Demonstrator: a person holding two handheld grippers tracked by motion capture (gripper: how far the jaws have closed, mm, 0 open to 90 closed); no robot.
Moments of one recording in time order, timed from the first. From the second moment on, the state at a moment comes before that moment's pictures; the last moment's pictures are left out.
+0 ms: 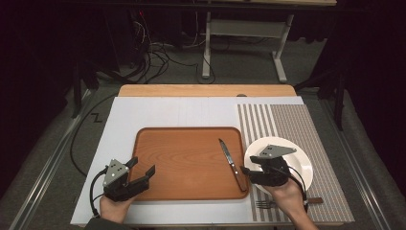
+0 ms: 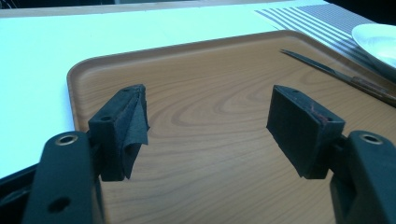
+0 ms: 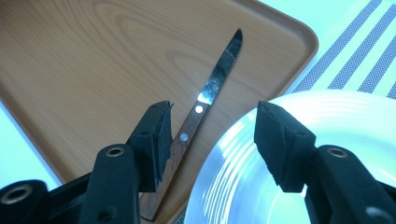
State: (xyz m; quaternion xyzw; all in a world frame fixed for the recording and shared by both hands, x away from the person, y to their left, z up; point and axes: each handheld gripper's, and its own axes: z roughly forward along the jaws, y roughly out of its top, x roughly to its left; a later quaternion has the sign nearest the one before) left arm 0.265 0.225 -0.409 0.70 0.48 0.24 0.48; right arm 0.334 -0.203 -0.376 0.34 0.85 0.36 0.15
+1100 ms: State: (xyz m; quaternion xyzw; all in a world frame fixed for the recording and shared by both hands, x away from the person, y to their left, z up) left arm 0.262 0.226 -0.407 0.69 0.48 0.24 0.49; right arm 0.307 -0.273 -0.380 0.37 0.80 0.43 0.18
